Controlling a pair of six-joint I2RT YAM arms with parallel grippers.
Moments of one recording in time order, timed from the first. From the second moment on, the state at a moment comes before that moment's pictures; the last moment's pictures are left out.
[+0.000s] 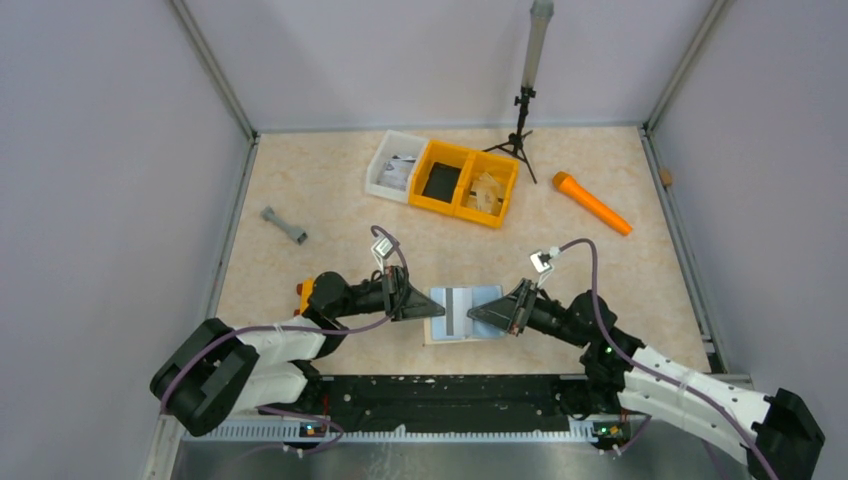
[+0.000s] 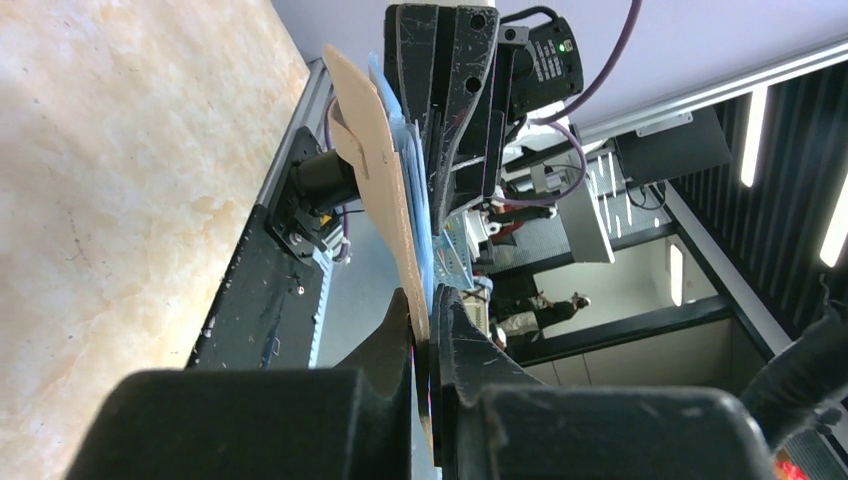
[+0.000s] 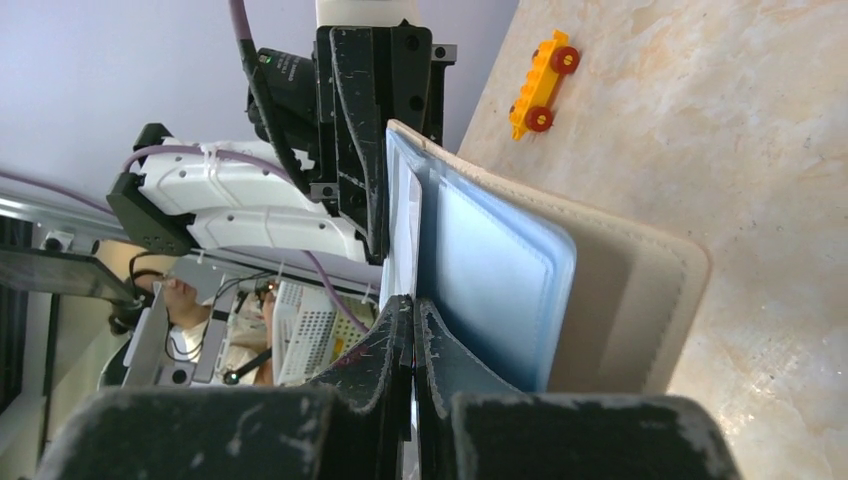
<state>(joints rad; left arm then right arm) -0.65 1.18 0.19 1.18 0.82 -1.34 0.88 0.58 0.15 0.46 -0.26 1.15</state>
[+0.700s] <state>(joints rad) -0.51 0.93 0.31 0.35 0.73 -1.01 0.78 0.55 0.32 0.00 -0.19 0.86</state>
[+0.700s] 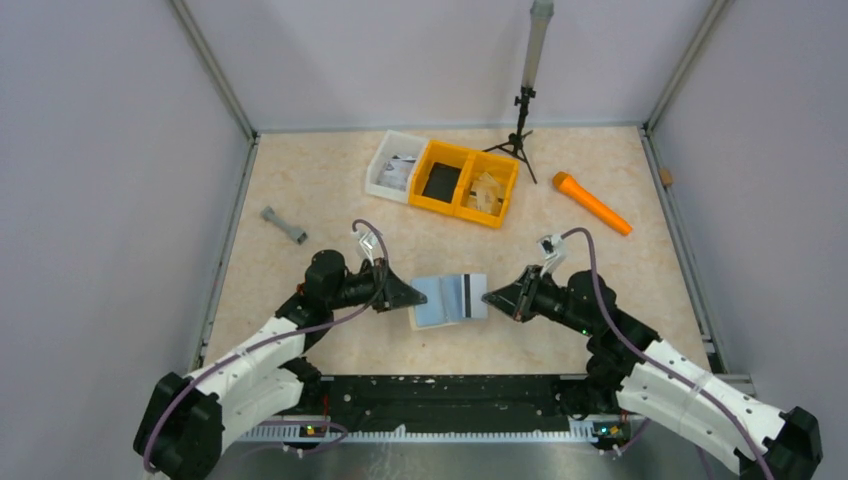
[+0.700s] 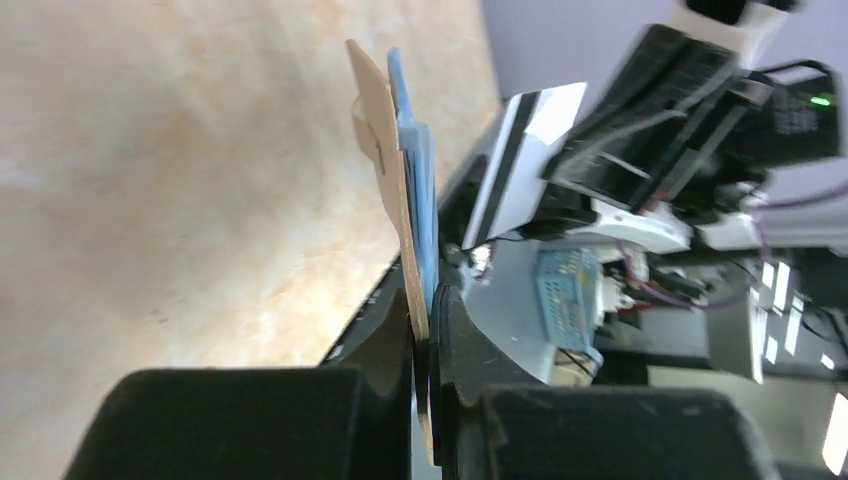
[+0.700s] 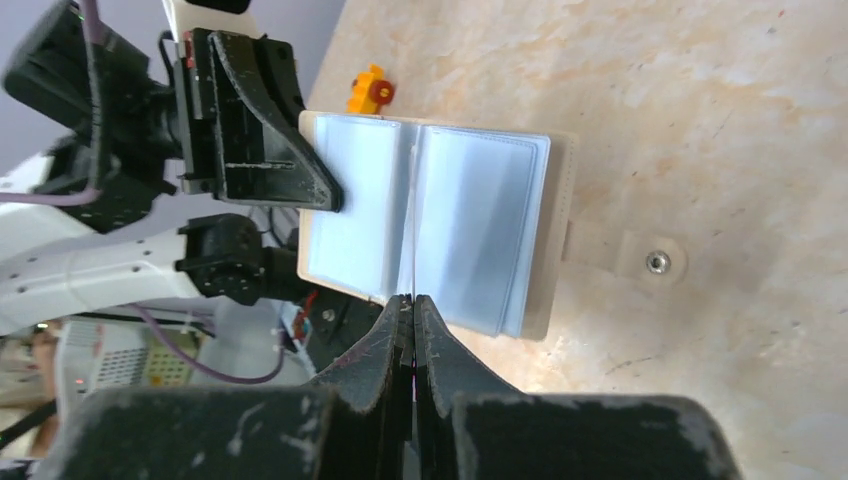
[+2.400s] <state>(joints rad) -0.37 0.87 0.46 -0.39 0.30 -0.76 0.84 2.54 2.23 0.09 0.54 -0.47</state>
